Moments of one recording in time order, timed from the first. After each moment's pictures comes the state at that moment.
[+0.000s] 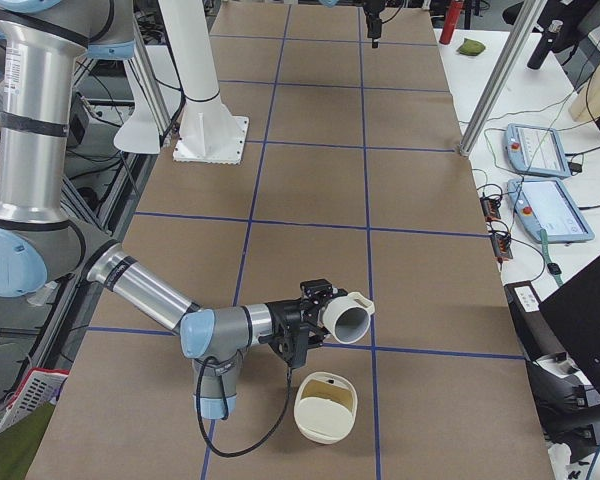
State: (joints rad) left arm -1.02 -2.25 -1.76 -1.39 -2.20 -0.97; right arm 1.55 -1.74 1.14 0.59 2.06 1.76
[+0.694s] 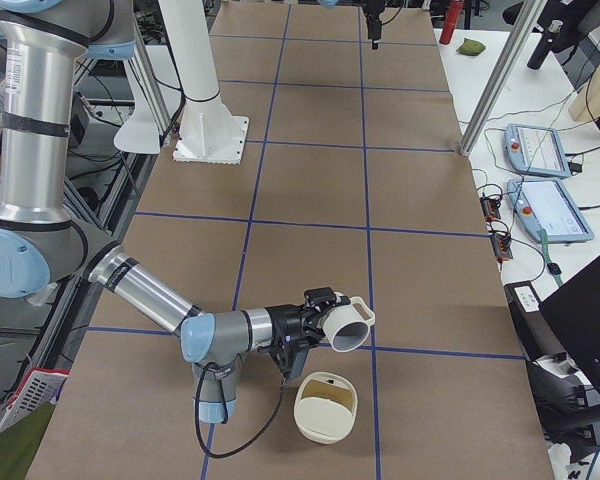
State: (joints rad) left arm -1.01 -2.25 -1.75 -1.39 -2.19 -0.97; right arm 1.55 -1.74 1.09 0.60 2.06 1.94
